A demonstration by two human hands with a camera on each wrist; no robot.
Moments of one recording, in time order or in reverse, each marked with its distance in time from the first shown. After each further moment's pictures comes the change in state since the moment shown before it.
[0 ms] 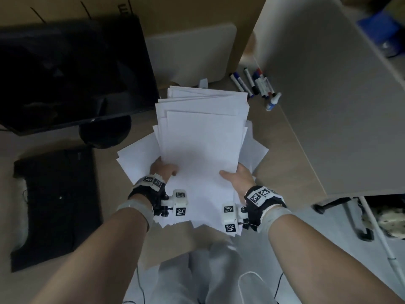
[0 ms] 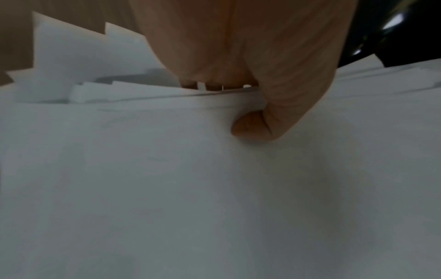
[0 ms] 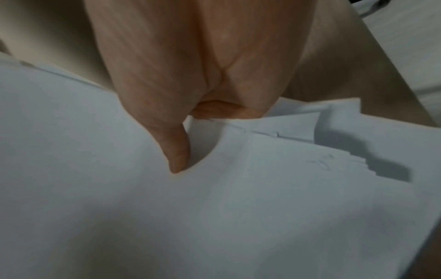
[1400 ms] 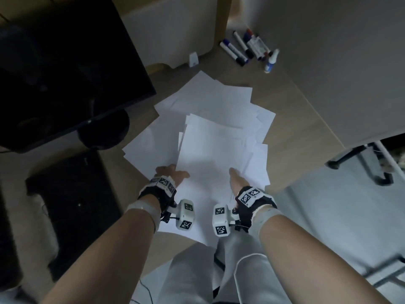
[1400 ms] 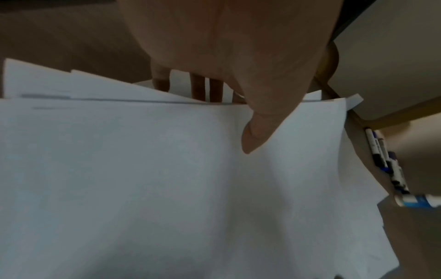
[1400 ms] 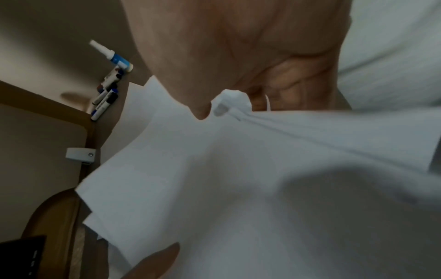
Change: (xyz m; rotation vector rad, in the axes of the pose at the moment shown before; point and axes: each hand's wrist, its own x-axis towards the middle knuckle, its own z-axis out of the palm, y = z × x) left_hand 0.015 -0.049 -0.017 0.805 -0.238 -0.094; right_hand -0.021 0.072 0.065 -0.121 0.152 0.586
